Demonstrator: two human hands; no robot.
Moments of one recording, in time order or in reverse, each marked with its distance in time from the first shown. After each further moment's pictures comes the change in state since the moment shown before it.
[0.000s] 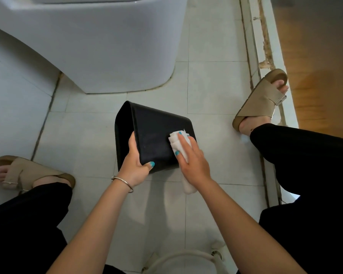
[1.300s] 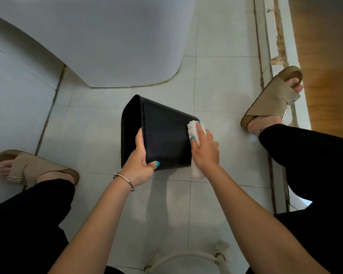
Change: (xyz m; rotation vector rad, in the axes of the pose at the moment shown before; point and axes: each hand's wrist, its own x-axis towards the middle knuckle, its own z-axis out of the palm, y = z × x) left_hand 0.004 0.003 -0.007 0.124 -0.103 -0.024; right_hand 0.043 0.005 -0.008 -0.037 0.002 0.264
